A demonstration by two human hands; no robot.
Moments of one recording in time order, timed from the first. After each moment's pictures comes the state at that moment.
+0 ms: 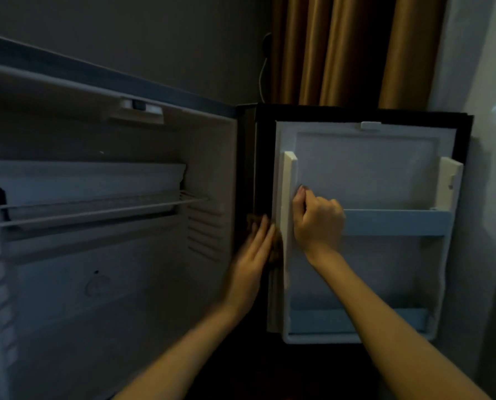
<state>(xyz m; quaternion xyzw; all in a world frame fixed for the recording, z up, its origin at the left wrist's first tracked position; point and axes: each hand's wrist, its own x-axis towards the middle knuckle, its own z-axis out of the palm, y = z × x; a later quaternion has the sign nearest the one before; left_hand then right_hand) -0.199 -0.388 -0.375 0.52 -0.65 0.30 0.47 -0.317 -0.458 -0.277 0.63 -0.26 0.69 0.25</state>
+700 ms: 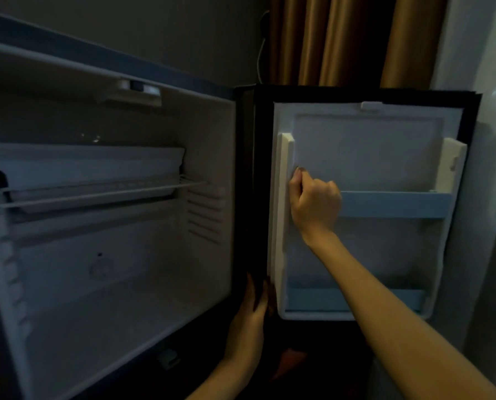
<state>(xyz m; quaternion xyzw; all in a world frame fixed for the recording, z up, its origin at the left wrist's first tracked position) -0.242 -0.344 -0.484 0.68 -0.61 0.08 0.40 -0.313 -0.459 -0.278 0.62 -0.26 0.69 0.26</state>
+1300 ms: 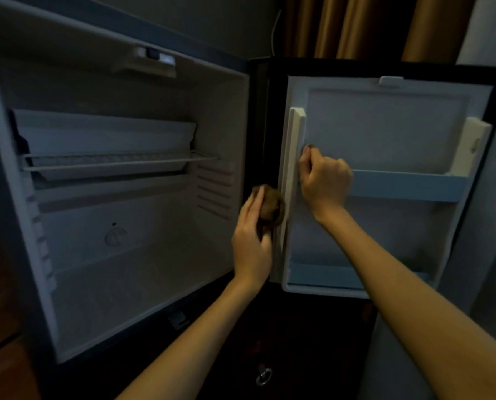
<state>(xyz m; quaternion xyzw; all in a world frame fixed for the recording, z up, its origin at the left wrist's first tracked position) -0.243 -0.338 -0.383 0.54 -0.50 0.12 0.66 -0.318 -0.456 -0.278 0.63 -0.25 0.67 0.30</state>
